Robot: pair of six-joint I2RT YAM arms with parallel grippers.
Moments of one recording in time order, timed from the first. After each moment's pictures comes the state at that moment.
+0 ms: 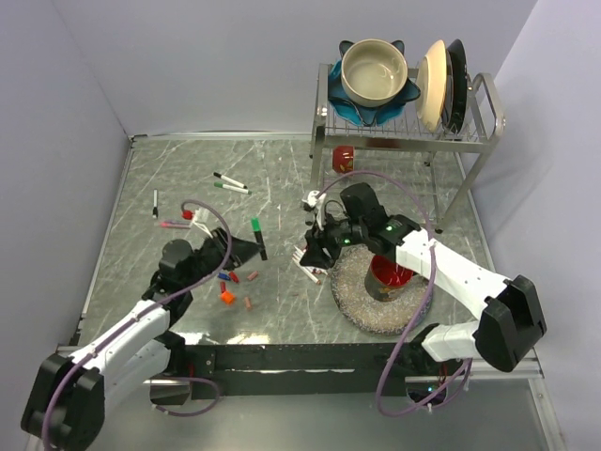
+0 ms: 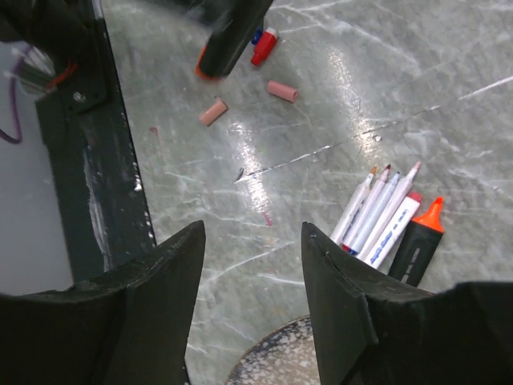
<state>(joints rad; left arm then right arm) -0.36 0.86 0.27 0.48 0.44 -0.99 0.66 1.32 1.01 -0.39 -0.63 -0.16</state>
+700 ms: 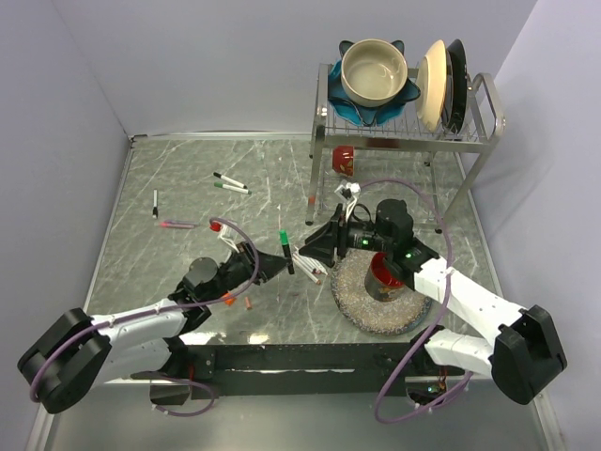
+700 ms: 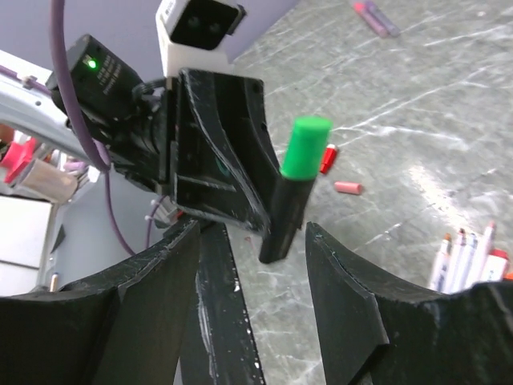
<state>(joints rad) -0.74 1.05 0.20 0.88 0.18 -1.02 0.56 1.11 0.68 0.27 -0.75 0.48</state>
